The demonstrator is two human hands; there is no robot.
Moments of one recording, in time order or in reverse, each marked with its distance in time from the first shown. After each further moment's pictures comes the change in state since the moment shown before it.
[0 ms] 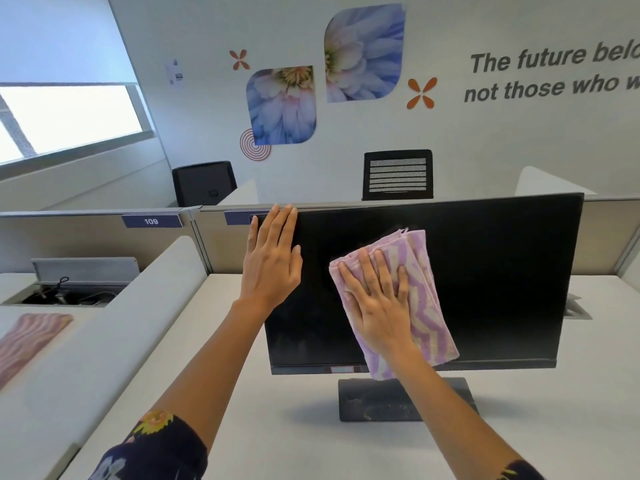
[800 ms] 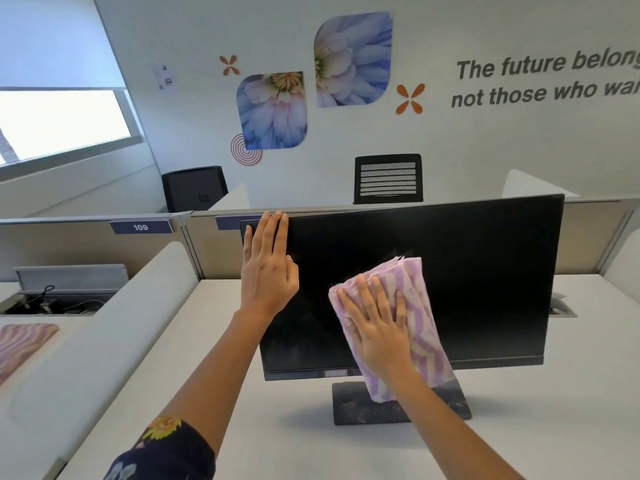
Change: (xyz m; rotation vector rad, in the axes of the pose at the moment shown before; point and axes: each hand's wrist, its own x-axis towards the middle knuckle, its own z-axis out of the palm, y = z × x) left_hand -0.005 0.009 0.007 -0.075 0.049 -0.068; right_hand -0.039 0.001 0.005 -0.041 -0.092 -0.006
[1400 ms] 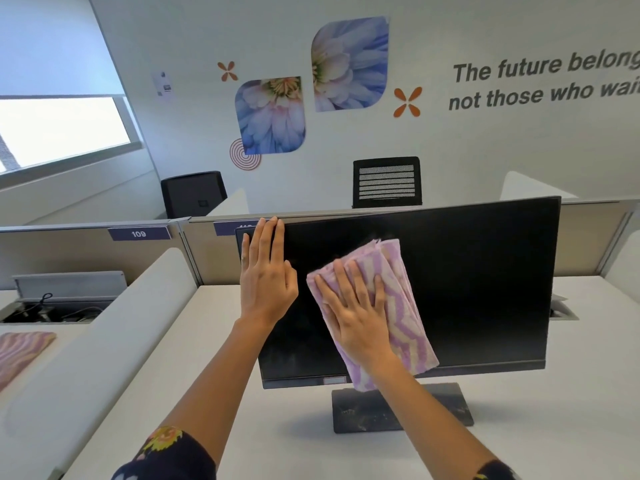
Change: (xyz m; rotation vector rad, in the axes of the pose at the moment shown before) left_hand -0.002 0.005 0.006 0.006 0.012 -0.033; right_hand 0.043 -0.019 -0.003 0.043 0.110 -0.021
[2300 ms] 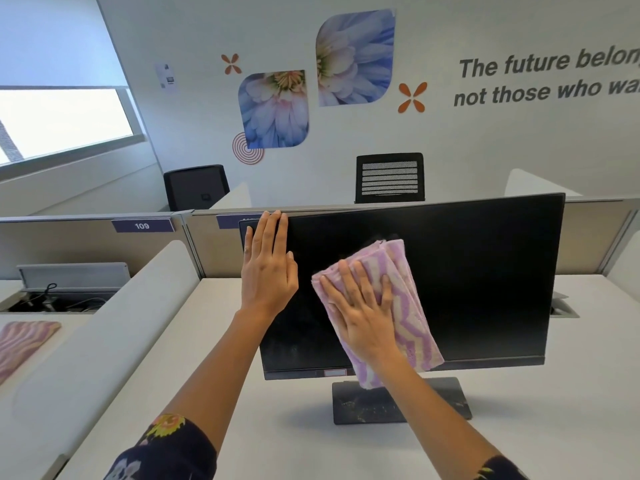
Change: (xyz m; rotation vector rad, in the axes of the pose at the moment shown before) left_hand -0.001 -0.004 -0.002 0.021 -0.033 0.014; right_hand -0.013 0.005 0.001 -0.017 -0.014 -0.025
